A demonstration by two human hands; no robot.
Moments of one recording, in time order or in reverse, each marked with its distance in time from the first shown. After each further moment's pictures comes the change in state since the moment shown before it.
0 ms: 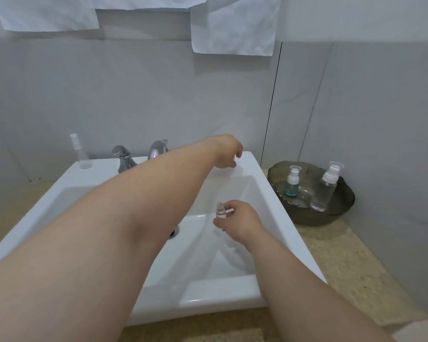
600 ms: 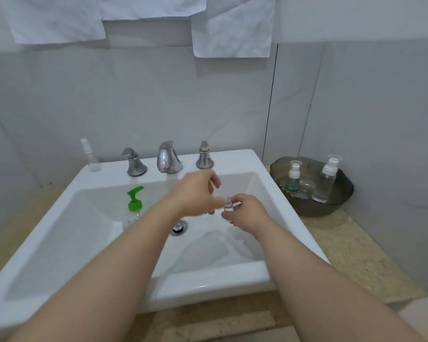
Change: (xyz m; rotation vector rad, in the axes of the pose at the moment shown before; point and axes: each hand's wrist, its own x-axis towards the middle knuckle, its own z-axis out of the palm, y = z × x) left_hand -0.159 0.010 0.044 -0.816 0.175 -0.197; right_hand -0.006 -0.007 -0.007 -0.032 0.021 0.005
